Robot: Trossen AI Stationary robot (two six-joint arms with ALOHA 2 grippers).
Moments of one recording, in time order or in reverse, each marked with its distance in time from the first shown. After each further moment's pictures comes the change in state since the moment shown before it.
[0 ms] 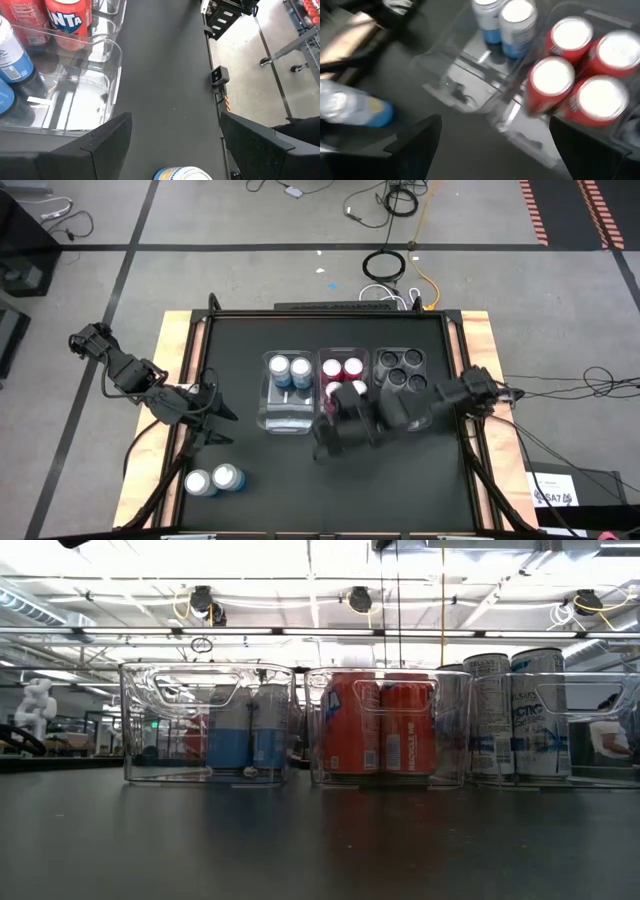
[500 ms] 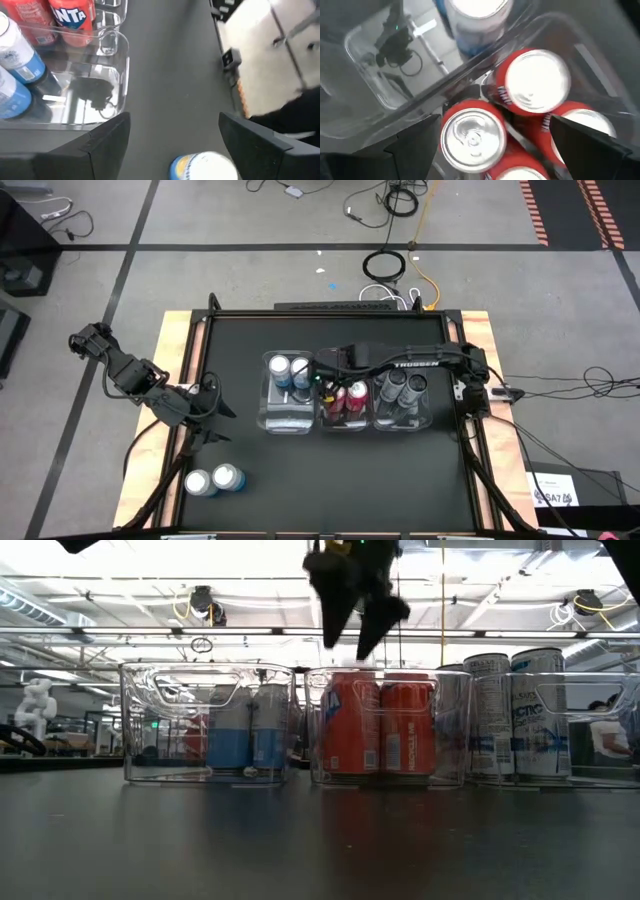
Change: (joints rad) left arm 0.000 0.000 0.000 -0.072 0.000 0.095; right arm -0.390 -0.009 -0.247 0.150 -0.322 -0.756
